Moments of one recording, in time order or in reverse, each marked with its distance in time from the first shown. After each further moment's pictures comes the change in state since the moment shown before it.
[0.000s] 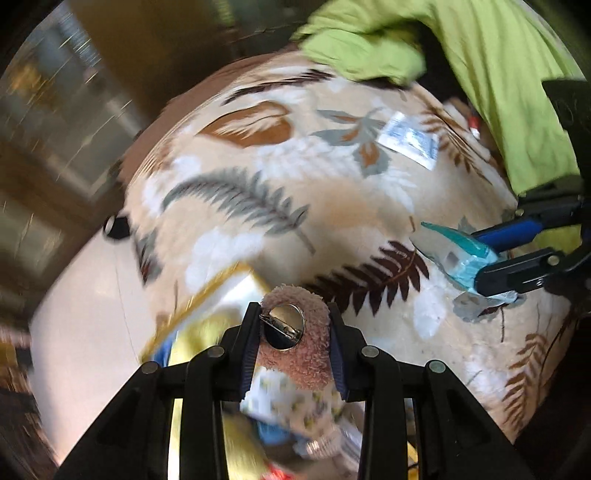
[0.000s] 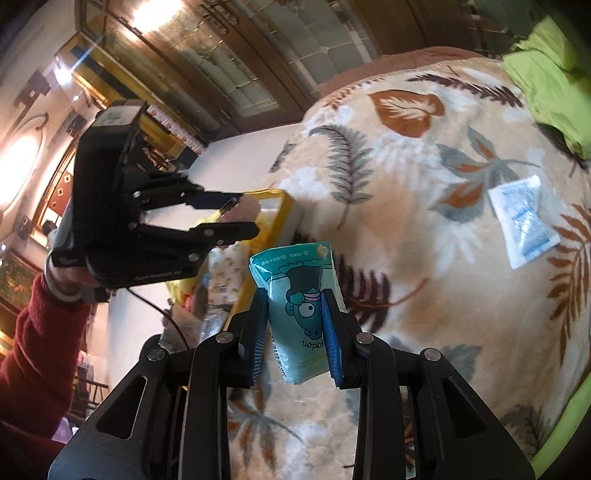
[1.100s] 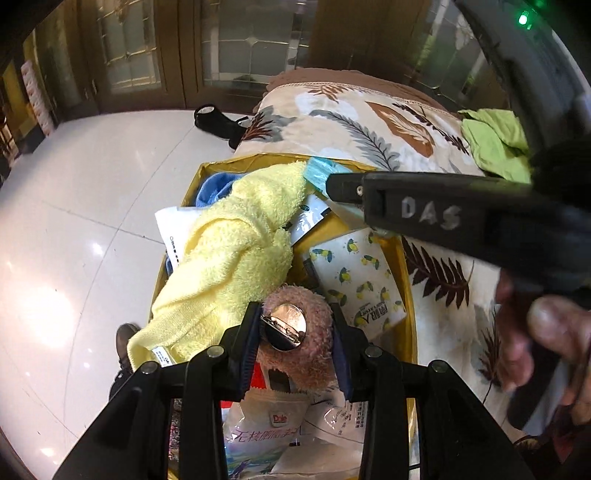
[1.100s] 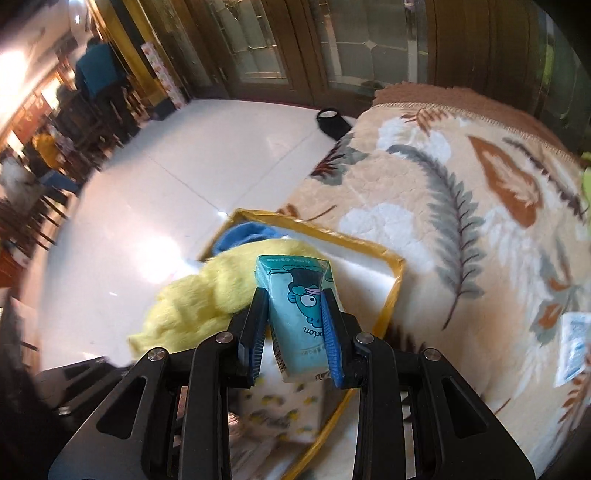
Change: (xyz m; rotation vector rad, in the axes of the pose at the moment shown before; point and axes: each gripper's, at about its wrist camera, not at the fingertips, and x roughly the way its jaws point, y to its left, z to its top) left arm 0.009 0.044 -0.133 -0.730 -0.117 0.018; right arm 0.159 0.125 0.068 -0.247 0.084 -0.282
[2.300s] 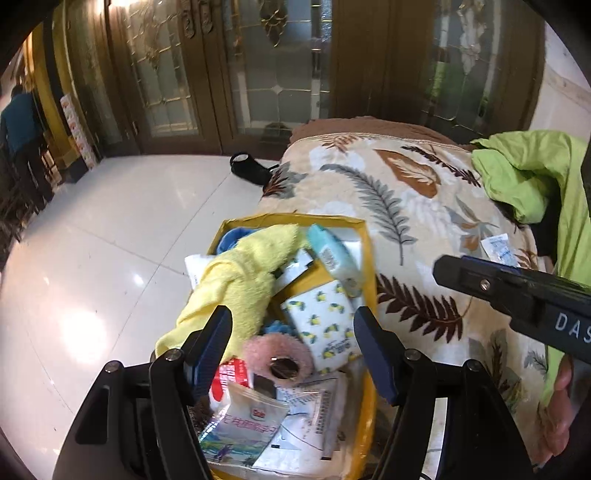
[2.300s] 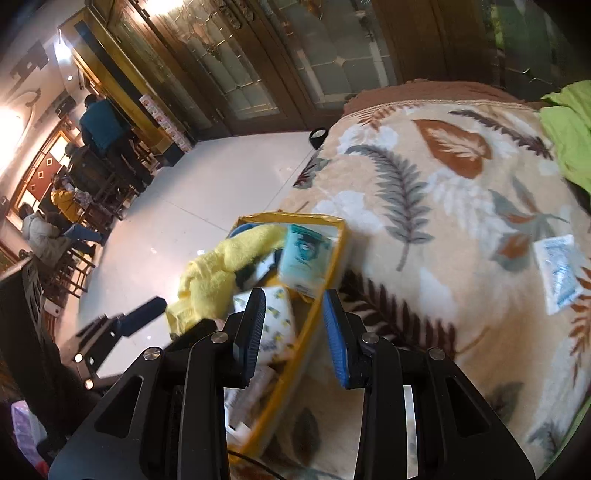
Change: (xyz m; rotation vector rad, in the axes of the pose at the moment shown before) left arm -0.047 -0.054 0.001 0.015 -0.184 0.188; right arm -0.092 -0.057 -0.063 0.184 -0.114 0.143
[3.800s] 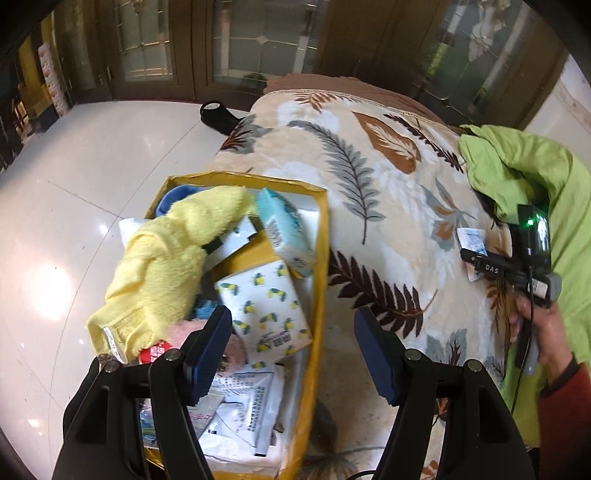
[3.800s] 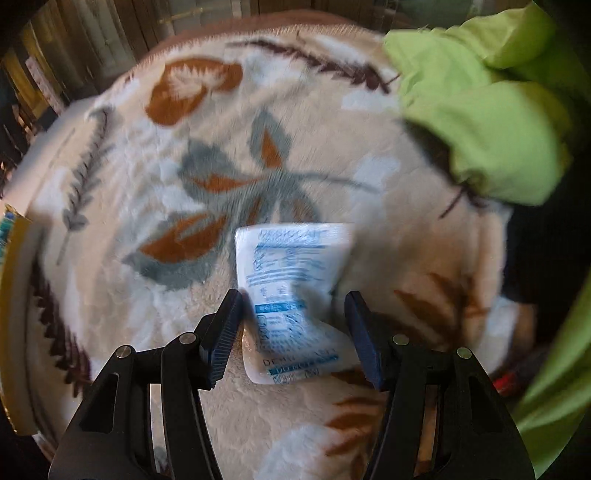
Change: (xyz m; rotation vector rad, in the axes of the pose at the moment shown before) left arm 0.032 -0.015 0.013 -0.118 0.204 -0.136; right arm 0.029 -0.251 0.026 0.024 0.193 -0.504
